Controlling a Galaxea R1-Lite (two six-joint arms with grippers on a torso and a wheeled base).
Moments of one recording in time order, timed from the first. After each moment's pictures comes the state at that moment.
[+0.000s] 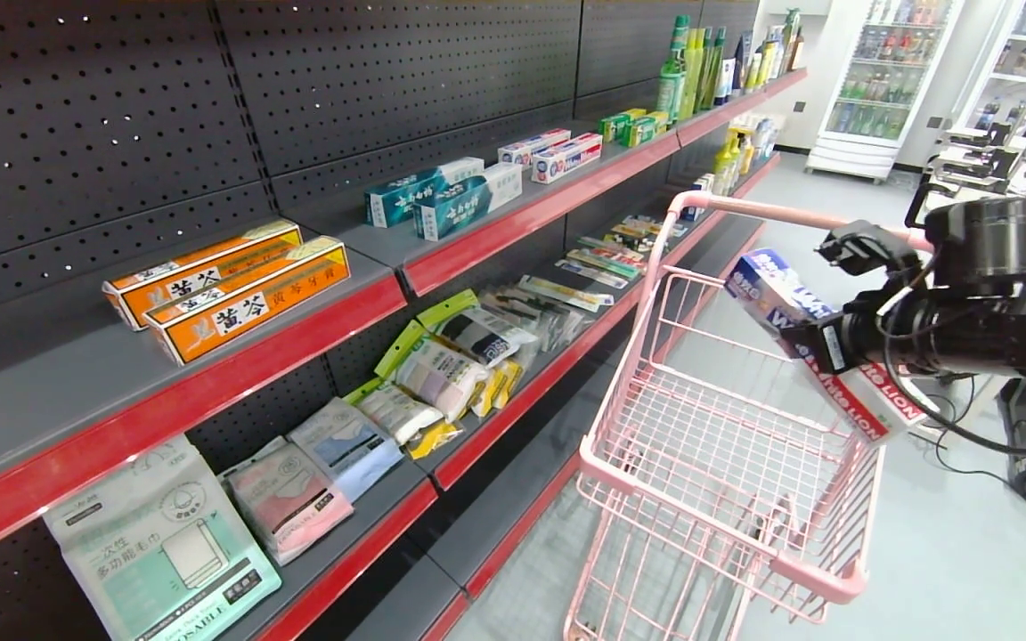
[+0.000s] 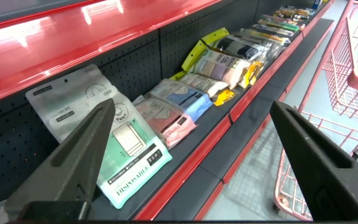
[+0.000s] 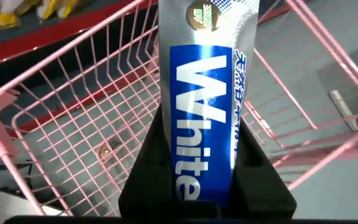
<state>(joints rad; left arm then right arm) 0.00 0.00 0.00 0.00 -0.02 0.00 0.05 1.73 -1.02 -0.19 0.09 -0.32</state>
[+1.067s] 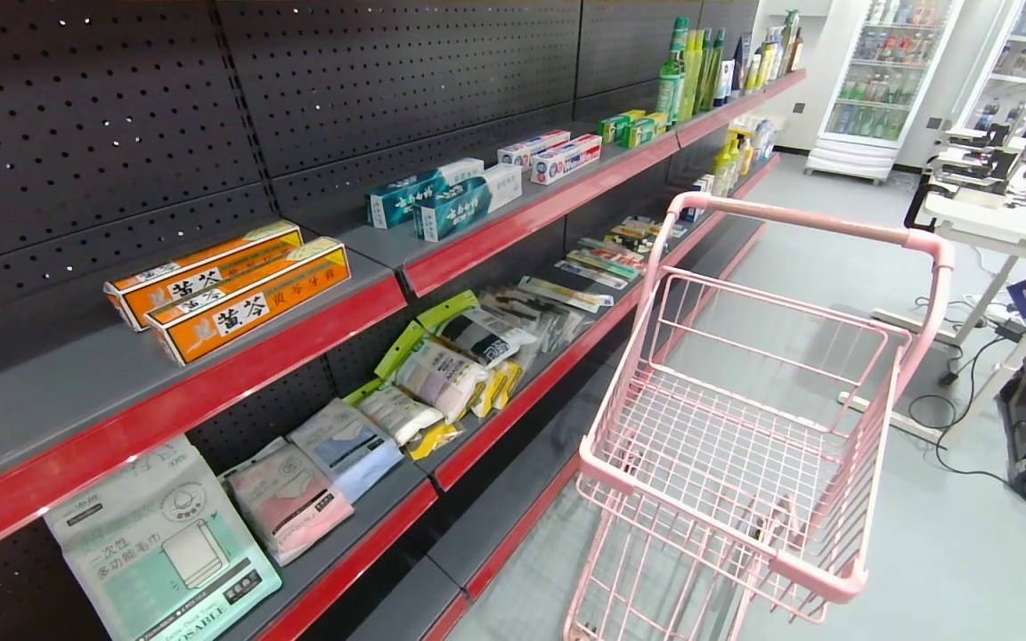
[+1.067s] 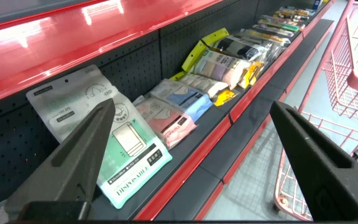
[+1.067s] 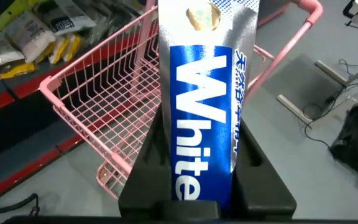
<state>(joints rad) 0.00 0.00 0.00 0.00 -0.02 0.00 0.01 0.77 -0.59 0.03 0.00 -0.22</state>
